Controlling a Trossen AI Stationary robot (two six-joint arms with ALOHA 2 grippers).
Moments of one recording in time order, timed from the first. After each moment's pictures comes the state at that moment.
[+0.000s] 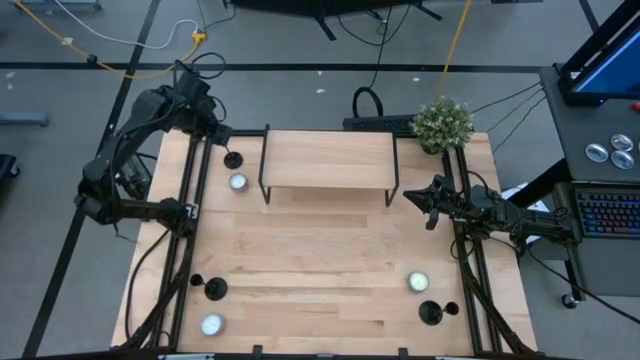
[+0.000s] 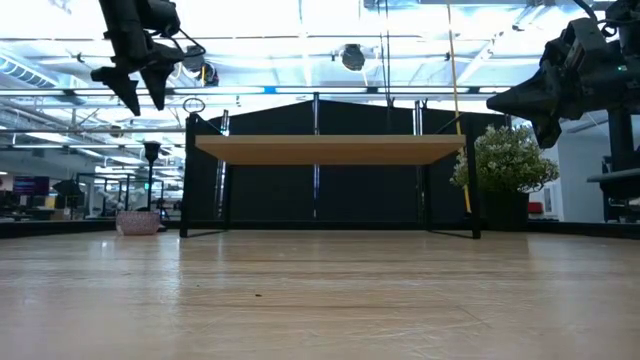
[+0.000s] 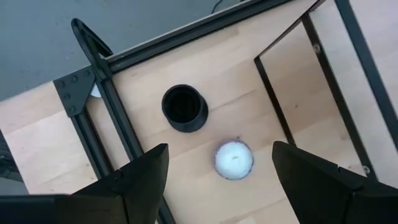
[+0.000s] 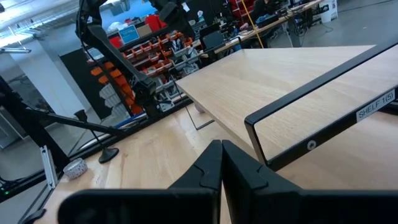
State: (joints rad) left arm 1.05 1.22 1.33 -1.27 0.04 -0.11; right arm -0.12 0.01 0.07 -0.09 0.16 0.43
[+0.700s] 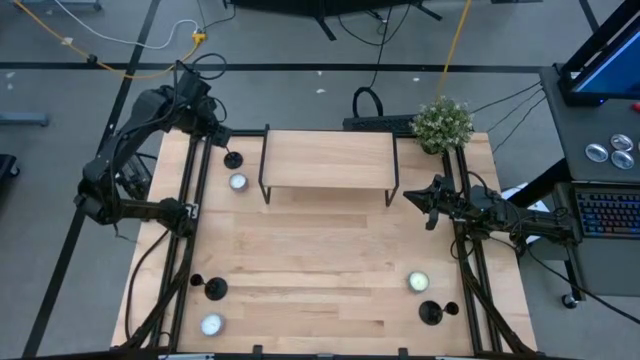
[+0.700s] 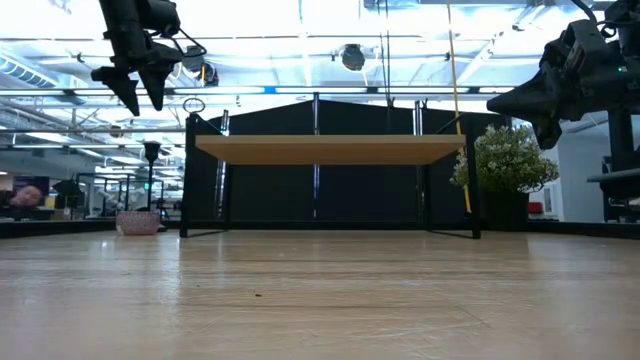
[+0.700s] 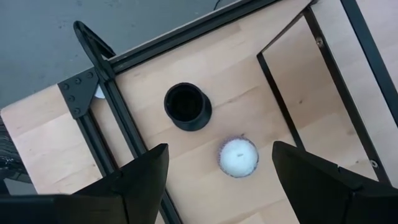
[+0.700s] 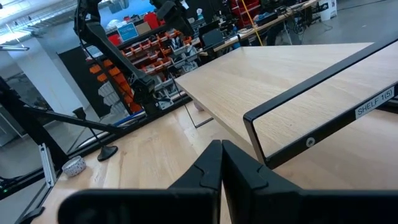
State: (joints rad) left arm 1.05 1.22 1.33 -1.27 0.02 -0.10; right arm -0.12 0.01 0.07 -0.10 0.16 0.43
